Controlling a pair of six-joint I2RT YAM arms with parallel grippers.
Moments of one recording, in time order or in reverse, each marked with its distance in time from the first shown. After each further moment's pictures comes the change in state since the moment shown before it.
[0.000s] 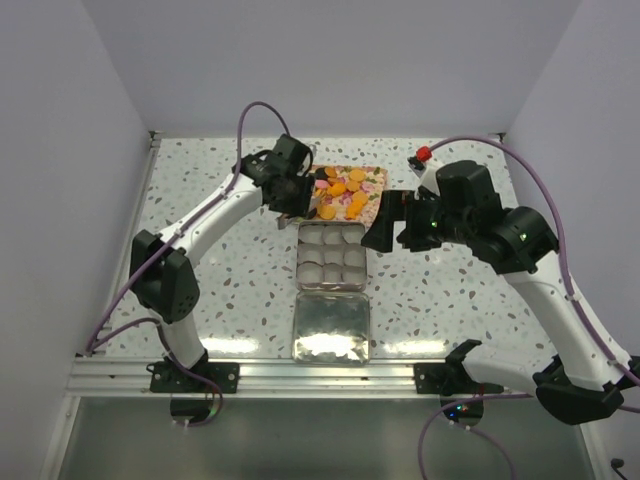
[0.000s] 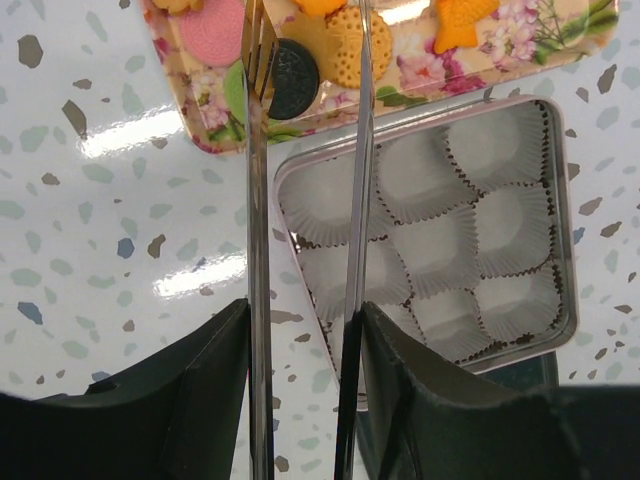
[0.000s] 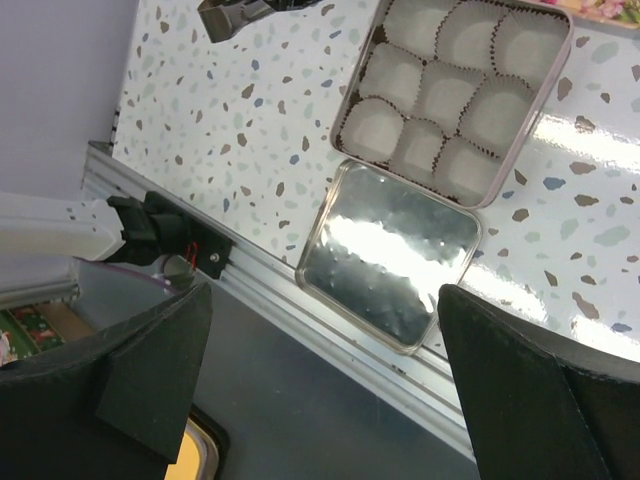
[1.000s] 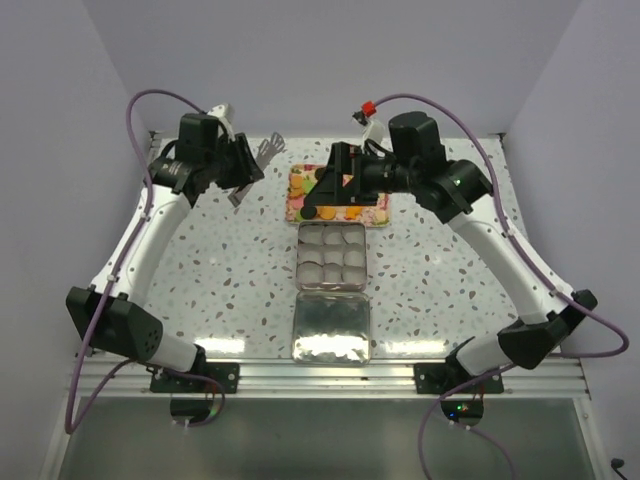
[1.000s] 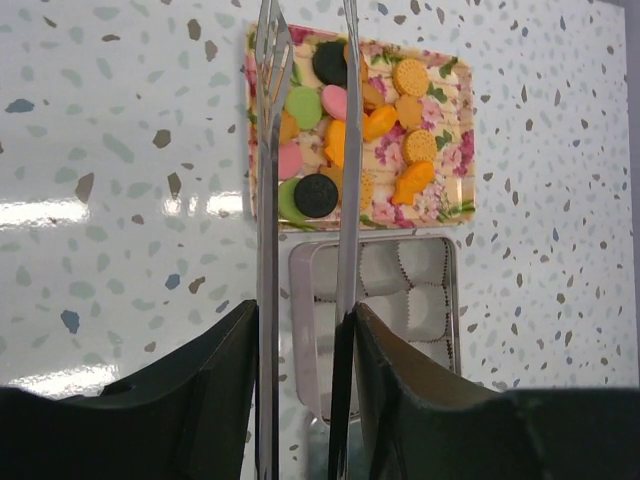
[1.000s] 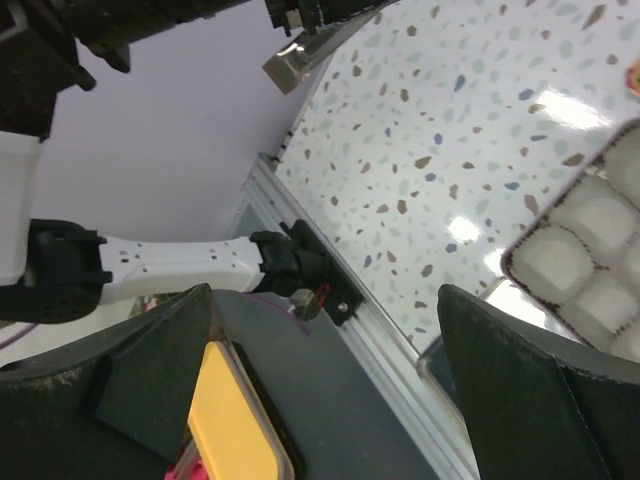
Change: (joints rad) left arm 0.335 -0.340 -0.133 0.142 0.170 -0.159; right arm 0.007 0.360 0.200 0.372 -0.361 0.111
